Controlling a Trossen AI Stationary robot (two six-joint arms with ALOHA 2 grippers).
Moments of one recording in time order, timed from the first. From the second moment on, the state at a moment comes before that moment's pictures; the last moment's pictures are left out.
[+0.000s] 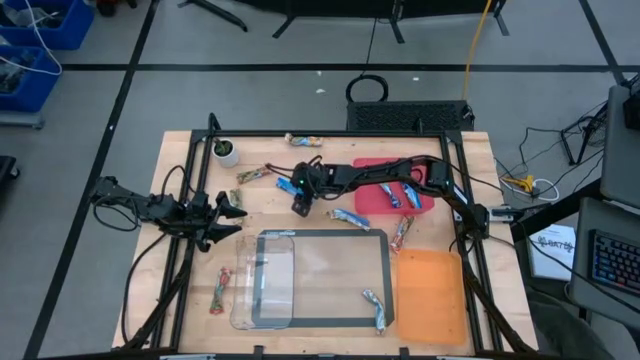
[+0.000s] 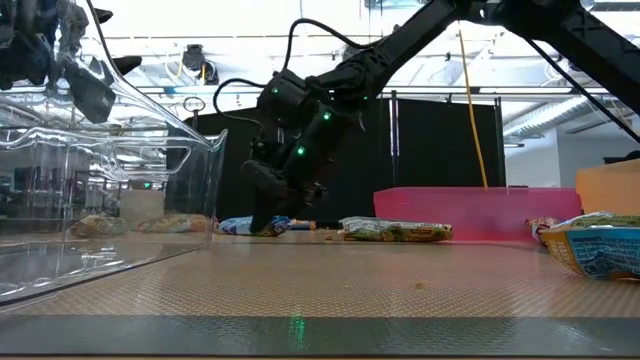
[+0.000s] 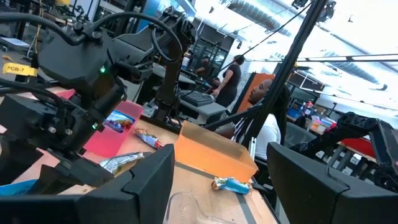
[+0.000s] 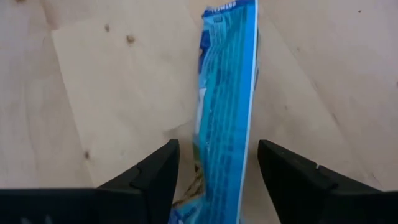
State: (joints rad) left arm -0.37 0.01 0.01 0.16 -0.29 -0.40; right arm -0.21 2.27 1.64 -0.28 0.08 0.20
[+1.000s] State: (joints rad) left arm -0.37 0.01 0.01 0.16 -0.29 -0.40; right arm -0.22 2.04 1.64 -0.43 0.19 0.10
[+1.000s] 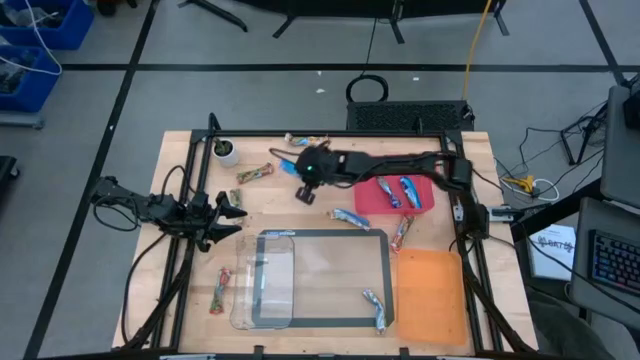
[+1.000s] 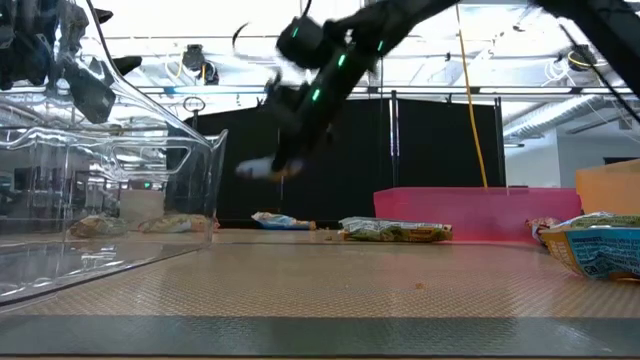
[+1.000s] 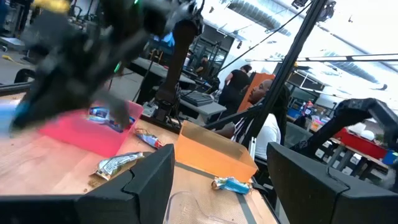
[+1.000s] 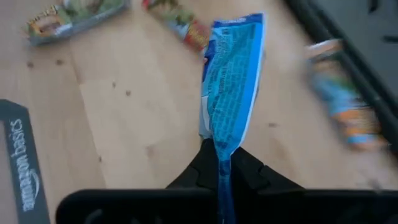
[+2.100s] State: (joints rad) left arm -0.37 0.01 0.01 0.16 -0.29 -0.40; right arm -0.18 1.49 1.63 -1.14 0.65 0.61
